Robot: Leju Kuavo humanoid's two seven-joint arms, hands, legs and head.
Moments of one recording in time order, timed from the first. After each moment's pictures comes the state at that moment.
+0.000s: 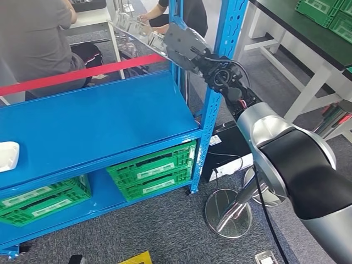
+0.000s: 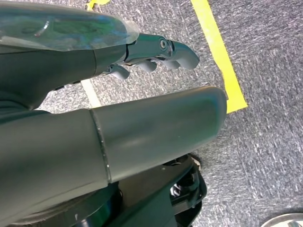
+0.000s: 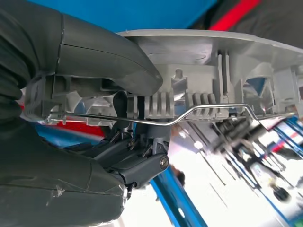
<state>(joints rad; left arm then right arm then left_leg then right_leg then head) -0.20 0.08 -0.92 -0.20 0.82 -0.01 -0.19 -1.19 0.03 0.42 -0.53 0.40 0.02 -0.31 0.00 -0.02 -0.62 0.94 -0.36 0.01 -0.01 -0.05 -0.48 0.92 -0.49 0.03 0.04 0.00</state>
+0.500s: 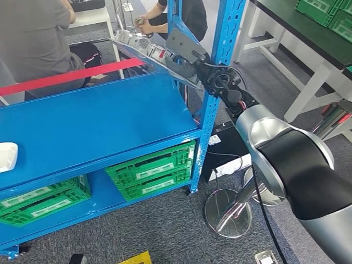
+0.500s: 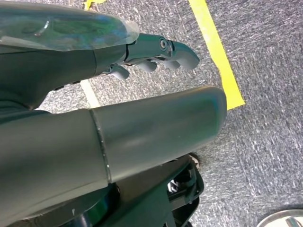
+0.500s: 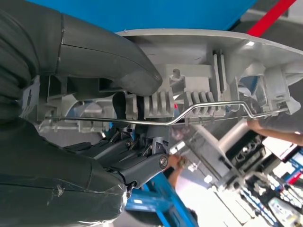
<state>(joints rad) -0.21 0.08 -0.92 -0.20 0.82 -0.01 -0.19 -1.19 0.05 0.41 -0.46 0.31 0.13 -0.31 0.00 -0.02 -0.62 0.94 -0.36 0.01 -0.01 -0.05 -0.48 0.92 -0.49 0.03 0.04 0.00</state>
